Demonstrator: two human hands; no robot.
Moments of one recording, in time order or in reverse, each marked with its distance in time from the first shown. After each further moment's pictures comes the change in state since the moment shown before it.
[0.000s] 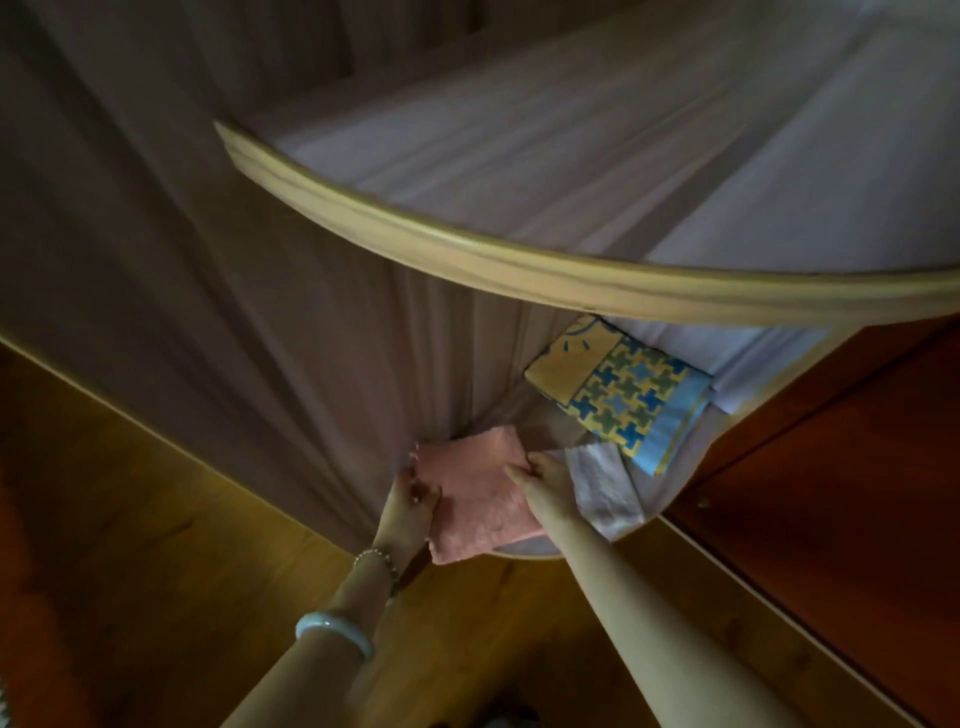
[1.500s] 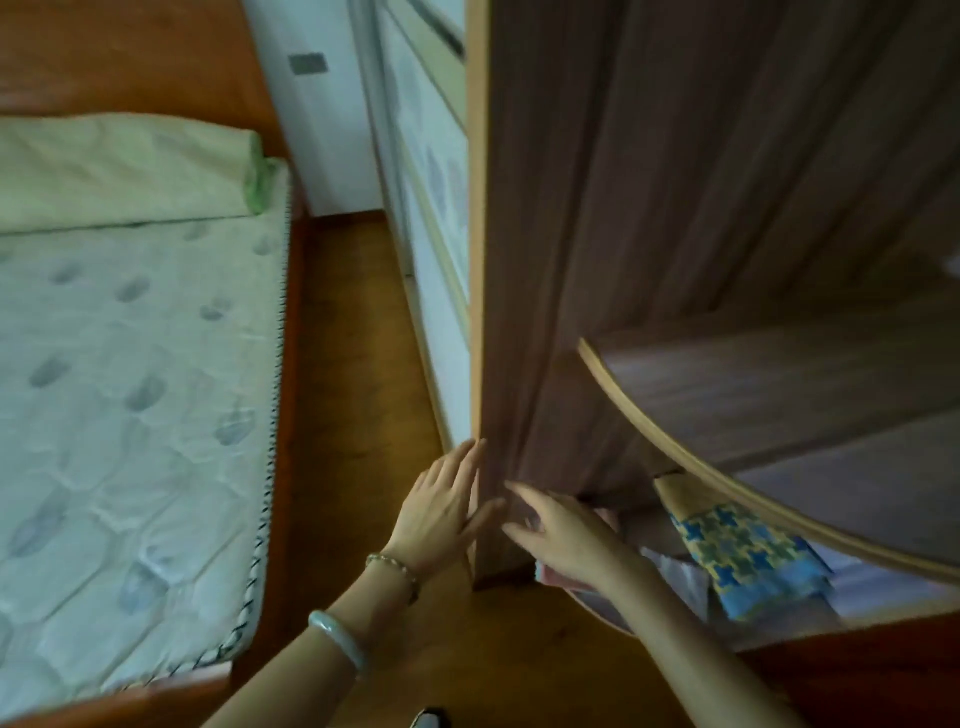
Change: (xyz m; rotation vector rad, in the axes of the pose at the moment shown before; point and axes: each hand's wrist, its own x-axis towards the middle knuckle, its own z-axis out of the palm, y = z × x) left_hand -0.209 0.118 -0.163 0.832 0.414 0.483; right_hand -0.186 -0.257 -0.027 -0.813 -0.756 -0.613
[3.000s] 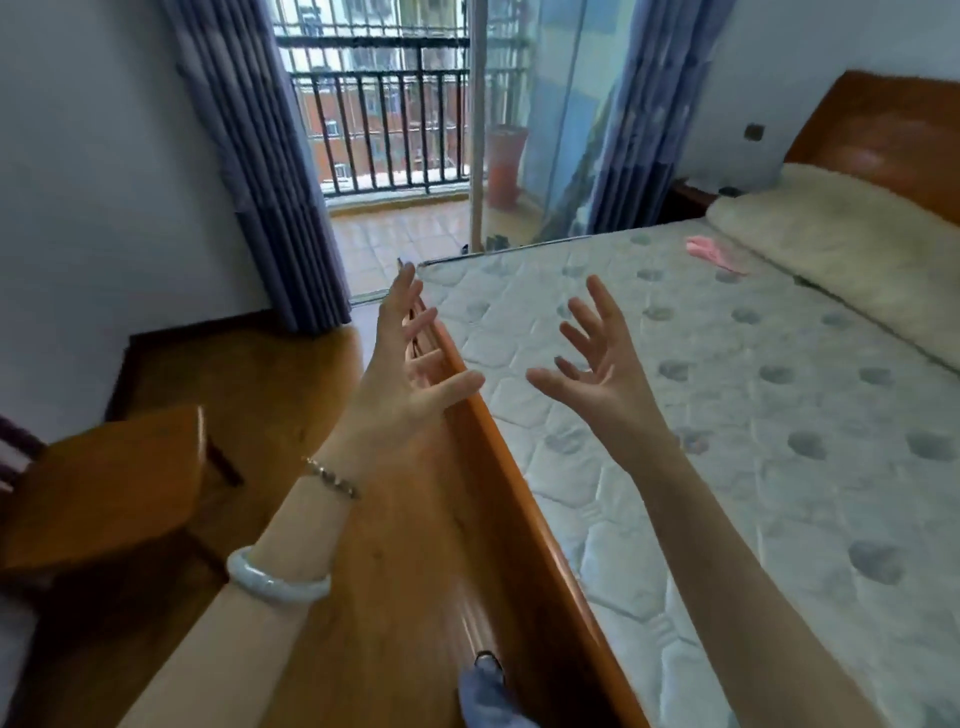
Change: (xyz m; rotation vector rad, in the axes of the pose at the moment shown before) left_hand -0.668 -0.389 -0.452 -0.310 1.301 -0.973; right_hand -0.016 -0.839 0.414 0.576 -0.731 -1.160
